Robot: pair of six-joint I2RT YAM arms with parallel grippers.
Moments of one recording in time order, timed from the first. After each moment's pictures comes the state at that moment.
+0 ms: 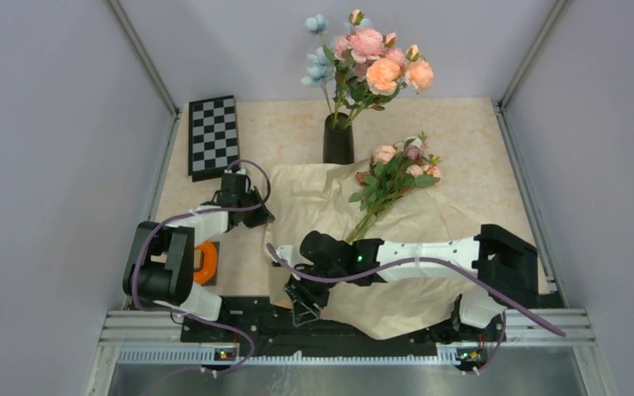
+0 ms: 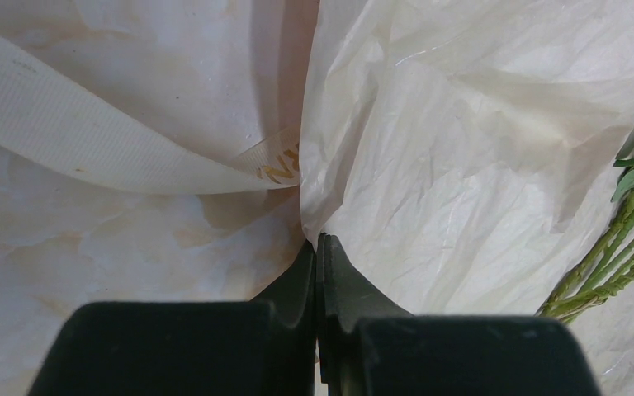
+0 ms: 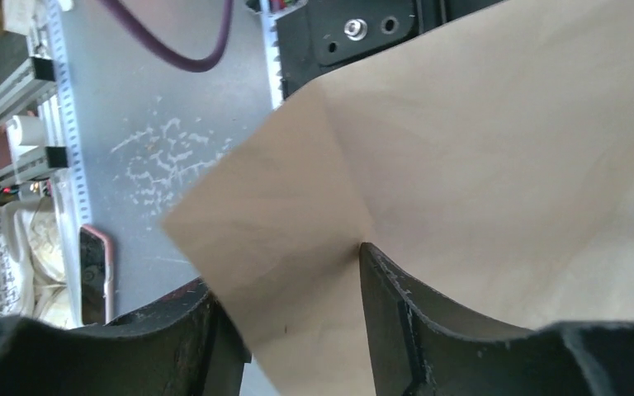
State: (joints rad) left arm -0.16 1.51 0.67 -0.06 0.24 -0.60; right arm 1.31 1.60 1.00 -0.18 -0.50 0.33
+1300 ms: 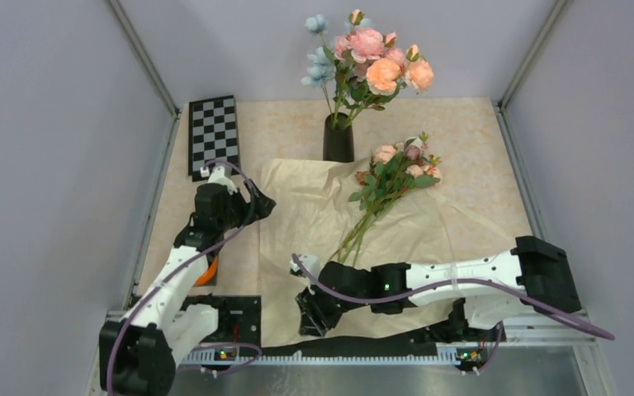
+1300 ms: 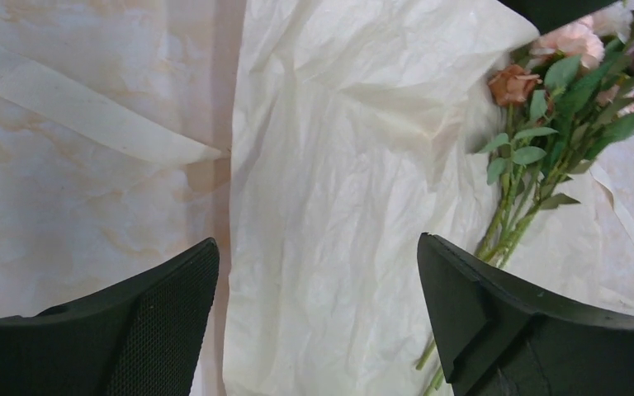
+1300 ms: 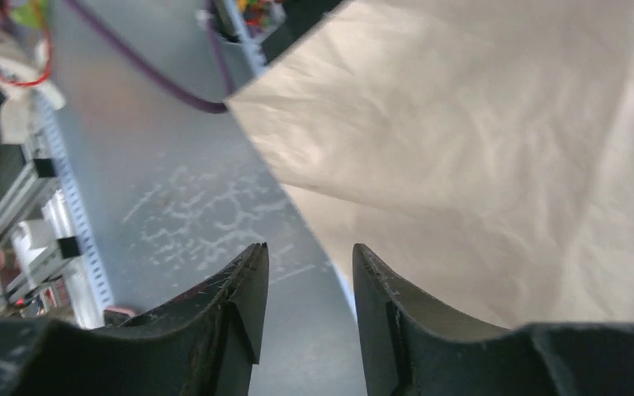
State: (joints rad) left arm -0.15 0.98 0.54 -0.11 0.19 -0.56; right arm 1.51 1.38 0.88 -0.14 -0.12 0.65
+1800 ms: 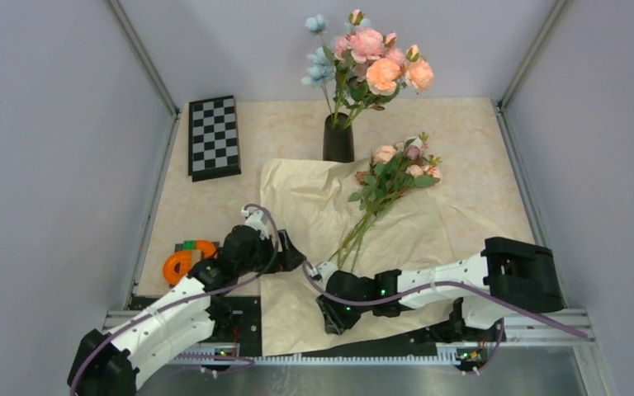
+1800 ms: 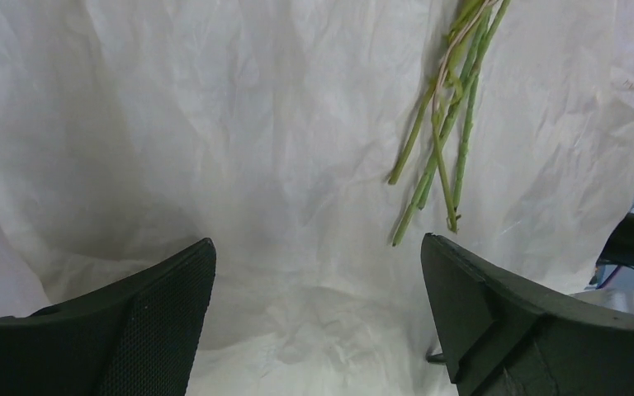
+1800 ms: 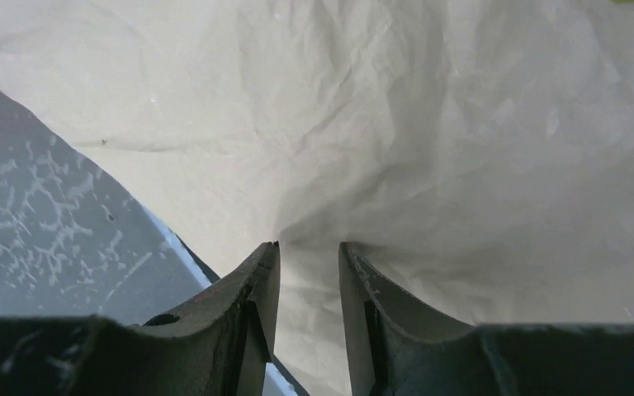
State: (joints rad) left arm -0.57 0.72 0.29 -0.20 0.17 -0.71; right arm 1.45 1.46 0.67 -0.11 -0.05 0.71
